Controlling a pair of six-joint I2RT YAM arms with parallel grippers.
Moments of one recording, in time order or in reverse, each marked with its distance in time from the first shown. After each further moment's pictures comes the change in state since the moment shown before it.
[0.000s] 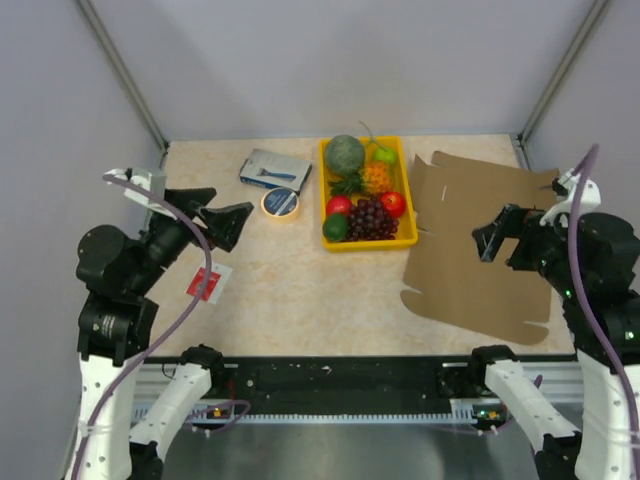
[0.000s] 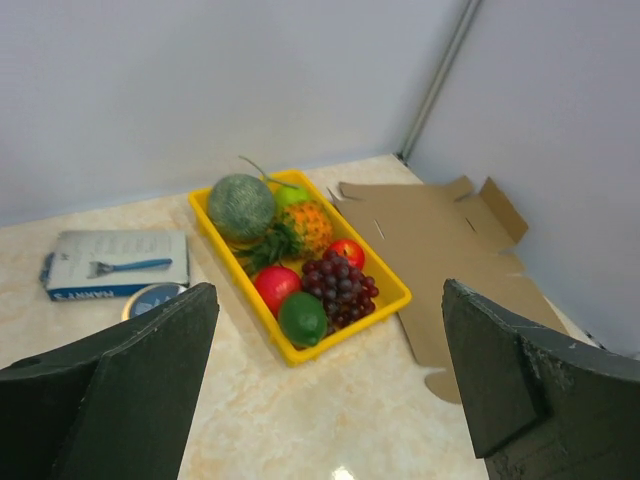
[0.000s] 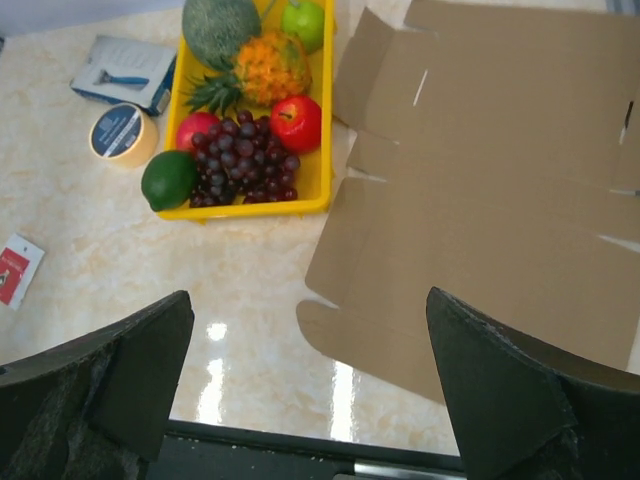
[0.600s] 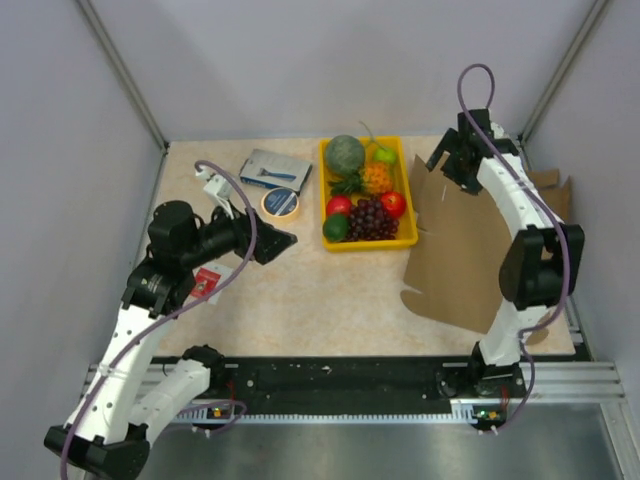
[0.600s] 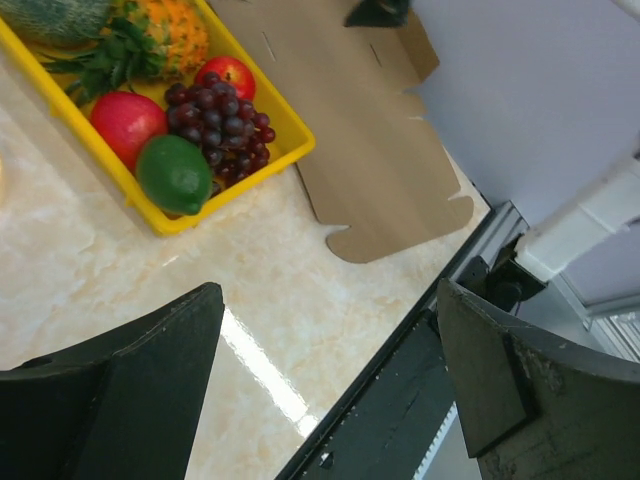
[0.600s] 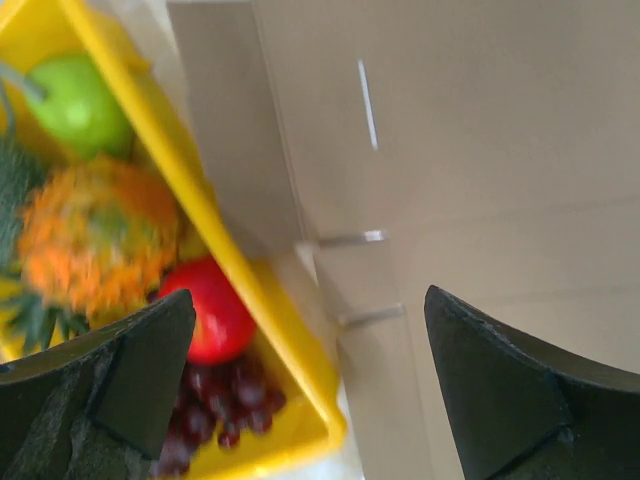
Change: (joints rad) left arm -0.096 0.154 -0.225 0.011 0.236 -0.124; right arm -0.001 1.014 0.129 0.362 0.208 0.399
